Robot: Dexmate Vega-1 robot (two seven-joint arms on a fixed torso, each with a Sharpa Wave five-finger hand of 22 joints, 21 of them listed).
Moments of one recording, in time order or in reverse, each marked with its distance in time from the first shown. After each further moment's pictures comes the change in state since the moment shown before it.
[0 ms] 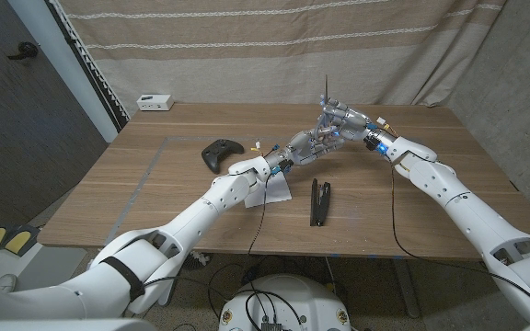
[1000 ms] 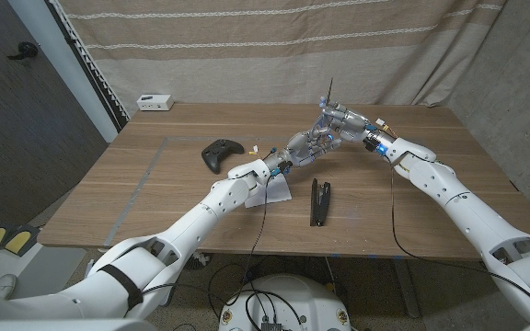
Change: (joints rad) left arm 0.036 0.006 -0.019 -0.047 -0.028 0.012 0.058; left_hand -0.007 0.067 0.030 0.016 -0.009 0.018 0.021 0.180 0.120 -0.013 0.014 0.125 0.195 0.051 -0.004 -0.037 0.082 0.010 0.000 0.027 0.018; right arm 0.004 0.002 -0.001 0.010 0.002 -0.017 0.003; right_hand -0.001 0.001 0.002 -0.002 0.000 0.005 -0.005 0.000 -0.002 -0.001 -0.001 0.001 0.000 -0.003 -0.002 -0.003 -0.024 0.004 0.004 -0.008 0.000
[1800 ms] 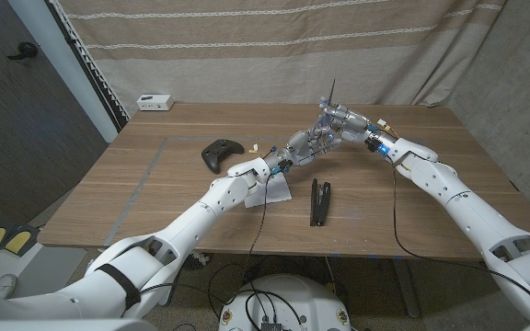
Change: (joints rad) left arm -0.005 0.017 0.009 -0.031 0.000 0.030 0.028; left_hand -0.040 0.040 0.008 -0.008 0.021 -0.095 0.012 0.032 0.117 -0.065 0.002 0.012 0.071 -0.013 0.000 -0.041 0.015 -0.007 0.000 0.013 0.005; right arm 0.011 -0.001 0.001 0.028 0.000 0.001 0.049; right_hand -0.101 0.037 -0.009 0.051 0.020 -0.154 0.009 -0.012 -0.016 -0.174 0.011 -0.034 0.003 -0.248 0.003 -0.114 0.060 0.068 0.000 -0.203 -0.005
